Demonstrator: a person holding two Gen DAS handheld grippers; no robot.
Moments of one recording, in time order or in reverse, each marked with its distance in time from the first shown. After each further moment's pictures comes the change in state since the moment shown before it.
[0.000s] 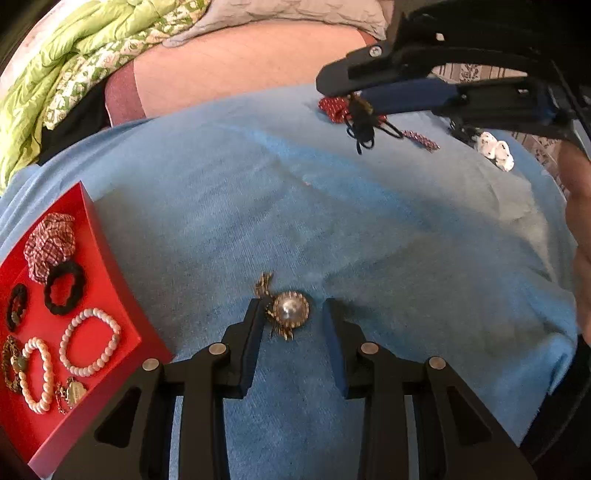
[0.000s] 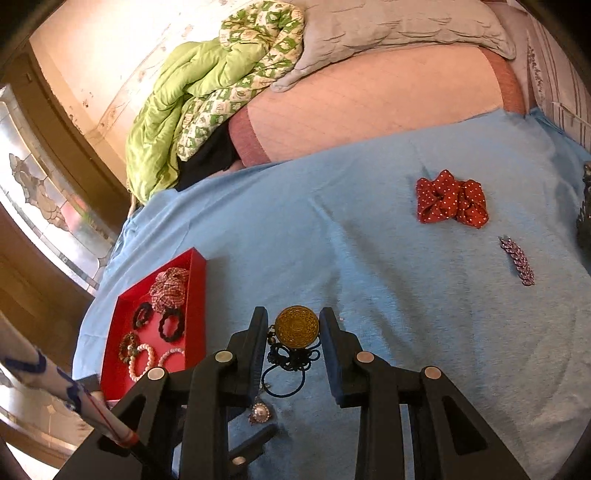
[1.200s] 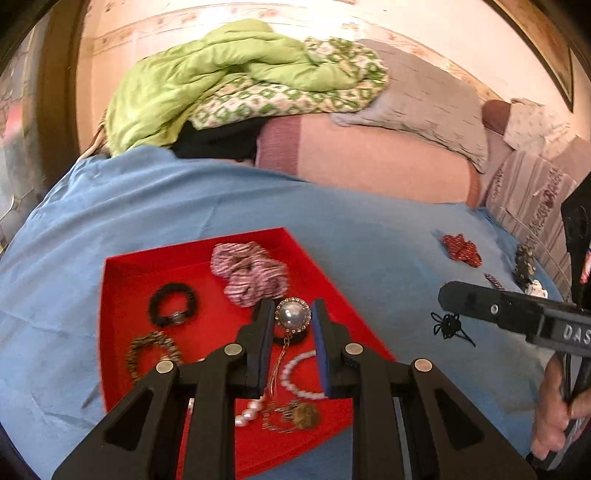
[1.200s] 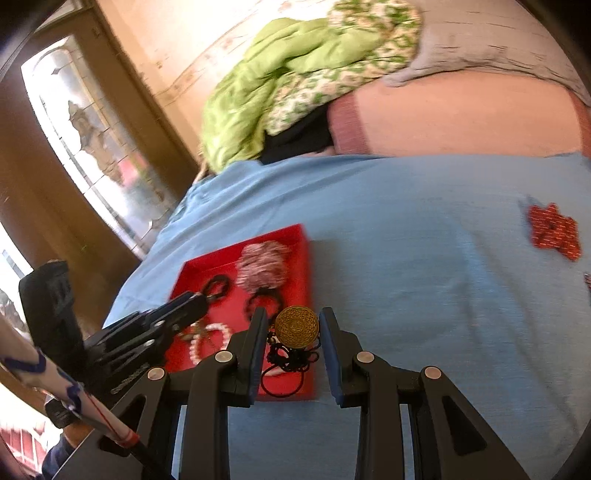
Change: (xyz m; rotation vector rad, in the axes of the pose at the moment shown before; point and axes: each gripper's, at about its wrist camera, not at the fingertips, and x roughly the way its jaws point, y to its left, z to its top) left arm -0.111 0.176 -0.029 -0.378 -0.285 0.151; right arm 0.036 0.124 -0.027 -0.201 0.026 0.198
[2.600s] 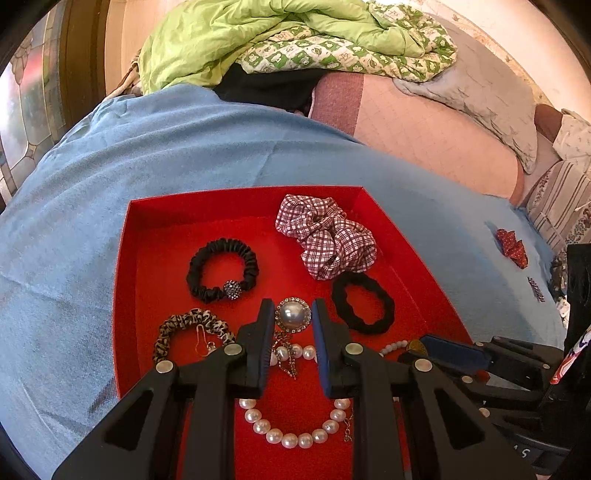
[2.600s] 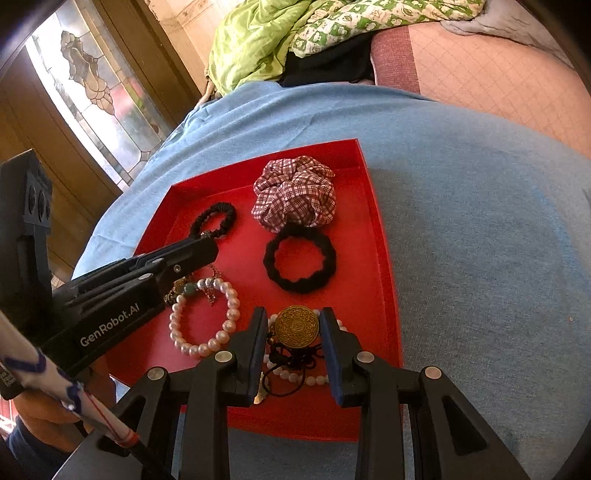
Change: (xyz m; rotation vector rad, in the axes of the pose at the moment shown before) left arm 0.051 0.057 -0.009 -0.113 0.157 0.077; right arm 0.106 0.030 -0.027 -0.083 0.212 -0.056
